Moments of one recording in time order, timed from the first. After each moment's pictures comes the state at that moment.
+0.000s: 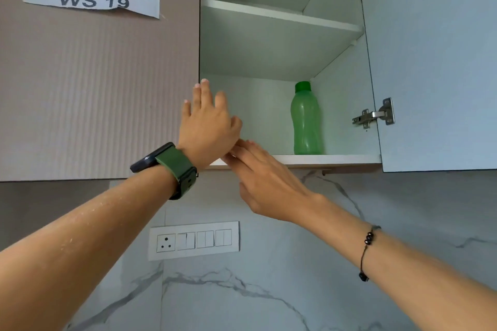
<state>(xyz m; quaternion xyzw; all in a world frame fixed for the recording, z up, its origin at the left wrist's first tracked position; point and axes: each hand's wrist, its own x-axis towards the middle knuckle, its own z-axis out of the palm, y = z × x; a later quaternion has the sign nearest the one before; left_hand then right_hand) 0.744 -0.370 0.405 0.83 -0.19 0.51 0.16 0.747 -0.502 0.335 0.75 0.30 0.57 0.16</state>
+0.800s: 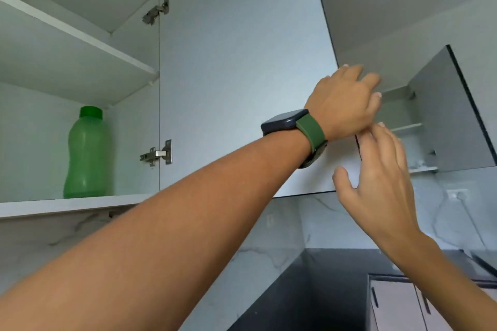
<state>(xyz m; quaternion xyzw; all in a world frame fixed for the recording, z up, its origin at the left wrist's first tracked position) 0.468 -0.711 0.456 0.42 -0.70 0.53 0.23 0.422 -0.748 0.324 0.62 -0.30 0.70 0.18</state>
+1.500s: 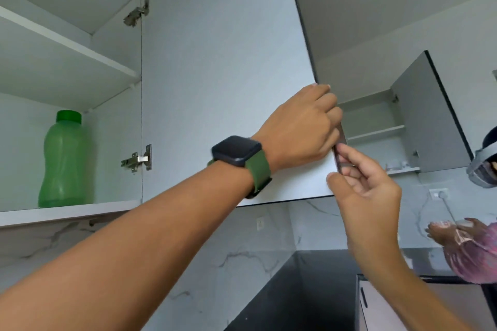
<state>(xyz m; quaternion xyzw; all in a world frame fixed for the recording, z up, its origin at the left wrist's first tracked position) 0.503 -0.700 0.437 0.26 -0.69 0.66 0.12 0.428 -0.728 0.315 0.50 -0.01 0.83 -0.26</state>
